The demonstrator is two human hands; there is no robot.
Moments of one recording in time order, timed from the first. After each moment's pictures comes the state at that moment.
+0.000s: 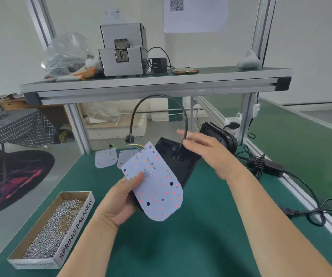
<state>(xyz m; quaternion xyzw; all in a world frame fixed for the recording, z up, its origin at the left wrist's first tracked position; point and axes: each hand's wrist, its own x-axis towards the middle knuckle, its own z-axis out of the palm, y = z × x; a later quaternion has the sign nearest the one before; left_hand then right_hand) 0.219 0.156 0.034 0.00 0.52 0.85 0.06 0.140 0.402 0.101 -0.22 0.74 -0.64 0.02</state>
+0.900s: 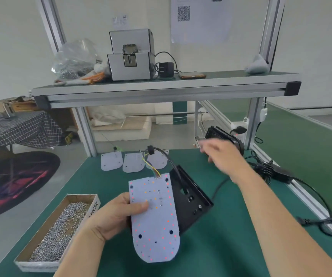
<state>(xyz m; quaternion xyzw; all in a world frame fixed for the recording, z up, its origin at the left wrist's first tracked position) 0.244 0.126 0.038 0.04 0.65 0.74 0.15 0.130 0.412 0.102 -0.13 0.89 -0.42 -0.10</state>
